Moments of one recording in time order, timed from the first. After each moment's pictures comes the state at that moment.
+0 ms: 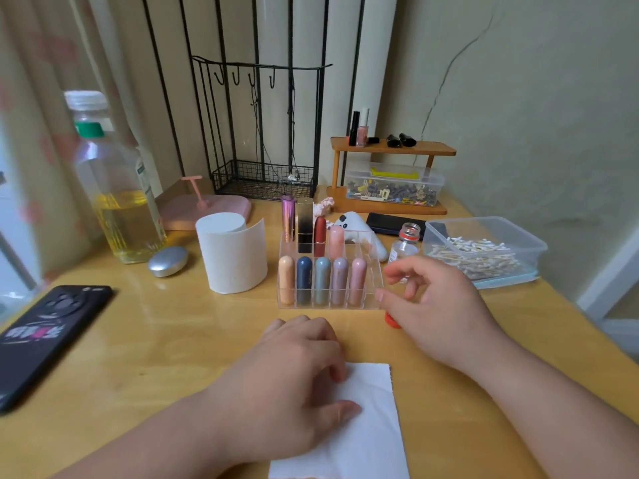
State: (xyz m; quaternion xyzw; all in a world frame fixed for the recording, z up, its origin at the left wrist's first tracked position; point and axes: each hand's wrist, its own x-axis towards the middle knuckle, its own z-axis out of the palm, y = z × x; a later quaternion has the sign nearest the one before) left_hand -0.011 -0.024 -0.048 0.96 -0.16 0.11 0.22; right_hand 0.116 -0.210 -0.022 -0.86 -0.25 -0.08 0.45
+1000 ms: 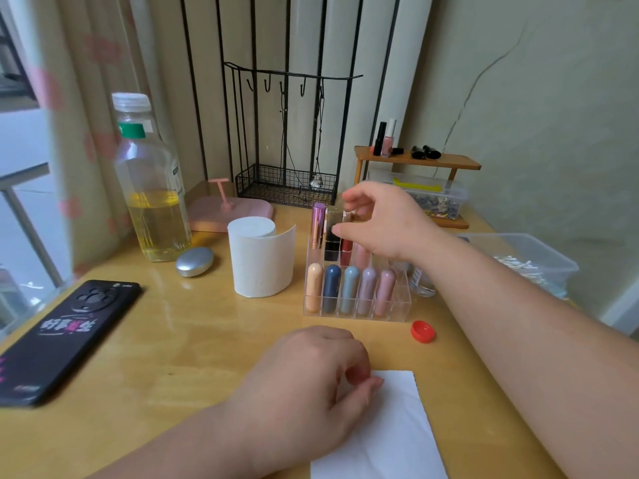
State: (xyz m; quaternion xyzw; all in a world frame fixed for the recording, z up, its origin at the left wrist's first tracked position) left_hand -0.019 -0.021 -0.041 0.93 -0.14 0.20 0.28; right_hand 0.177 -0.104 0.044 -0.87 -0.34 -0.04 0.34
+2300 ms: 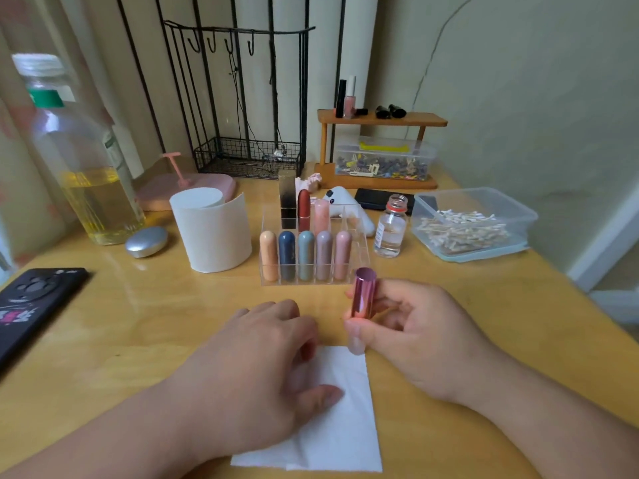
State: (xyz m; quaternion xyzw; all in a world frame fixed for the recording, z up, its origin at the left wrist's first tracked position) left_hand -0.025 -0.032 -0.038 0.98 -0.09 0.06 0.14; right_hand 0.072 -0.227 -0.035 -0.79 -0.30 0.12 0.52
